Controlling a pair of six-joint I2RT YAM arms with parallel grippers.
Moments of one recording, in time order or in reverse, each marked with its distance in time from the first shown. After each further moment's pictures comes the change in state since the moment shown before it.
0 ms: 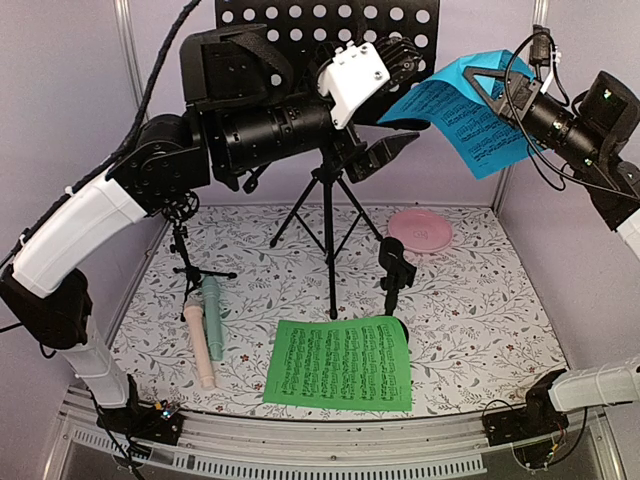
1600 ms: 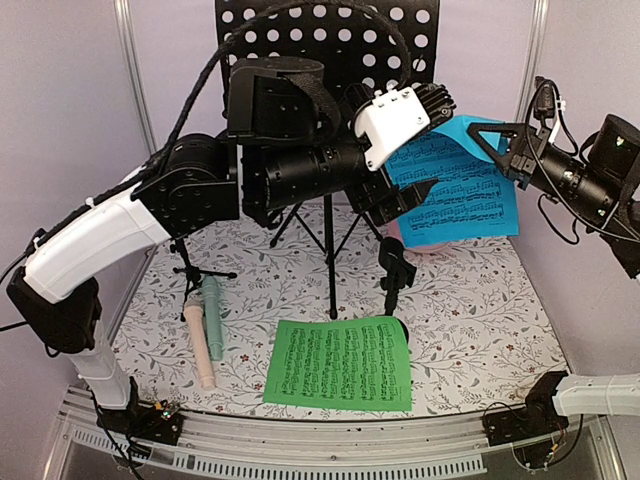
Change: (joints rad) left arm -0.081 0.053 -0.010 -0.065 -0.131 -0.106; right arm 0.174 -0.210 -0.213 -0.182 0.184 0.148
